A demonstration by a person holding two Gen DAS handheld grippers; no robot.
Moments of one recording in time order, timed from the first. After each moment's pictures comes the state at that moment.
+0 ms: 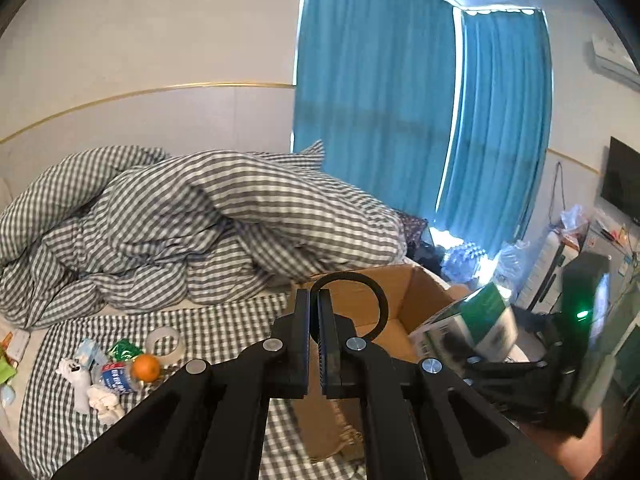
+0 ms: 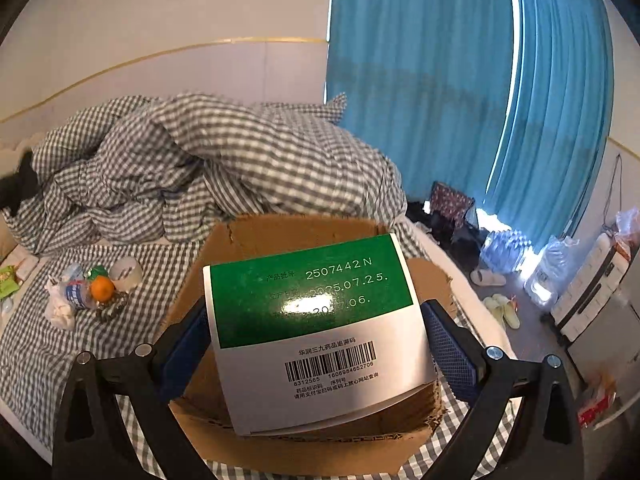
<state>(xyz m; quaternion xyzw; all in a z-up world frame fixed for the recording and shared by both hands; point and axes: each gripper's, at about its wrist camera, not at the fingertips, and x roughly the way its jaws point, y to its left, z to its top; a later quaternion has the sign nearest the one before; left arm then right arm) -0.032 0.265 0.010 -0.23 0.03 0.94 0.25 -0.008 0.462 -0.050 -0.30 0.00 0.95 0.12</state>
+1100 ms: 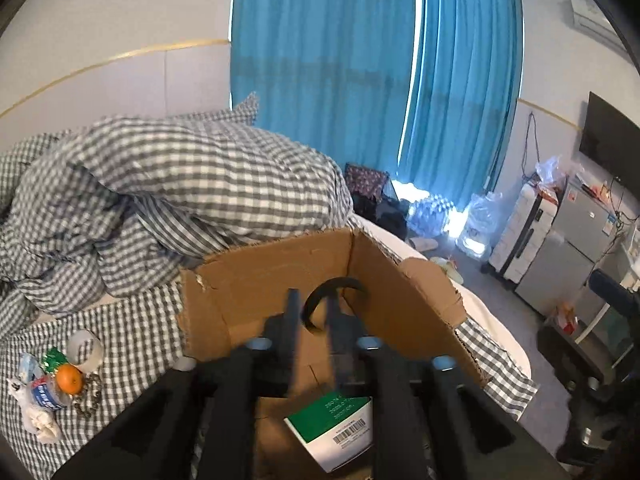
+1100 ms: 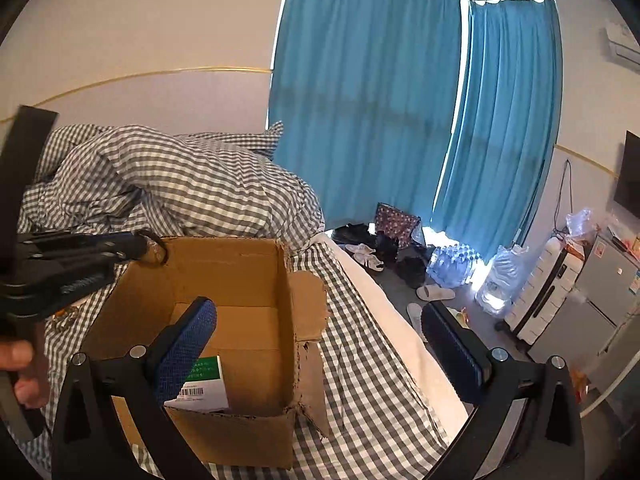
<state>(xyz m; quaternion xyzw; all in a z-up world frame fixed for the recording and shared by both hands) -0.075 0.401 -0.045 -0.30 0.07 0.90 0.31 0.064 0.533 -0.023 -0.24 -0.01 0.95 0.21</state>
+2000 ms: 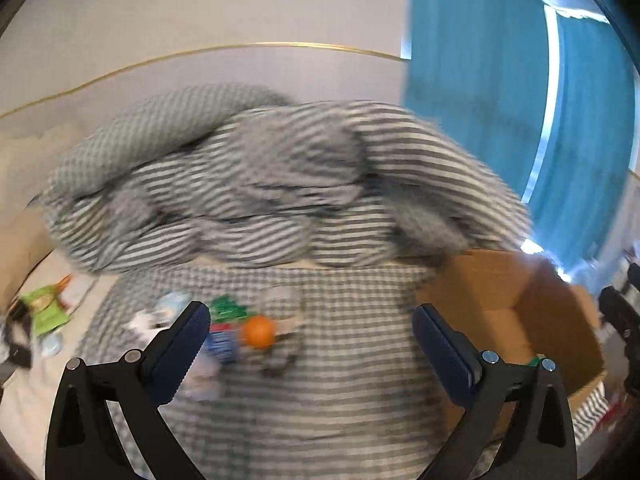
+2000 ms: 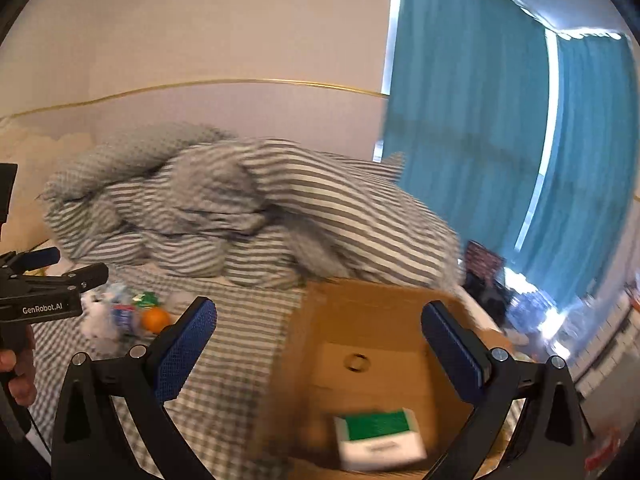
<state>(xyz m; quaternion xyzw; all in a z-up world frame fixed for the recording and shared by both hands) -0.097 0.088 -0.045 -0.29 -0.02 0.95 0.07 -0.021 0.328 -0.005 -0.22 -0.06 0.97 0.04</state>
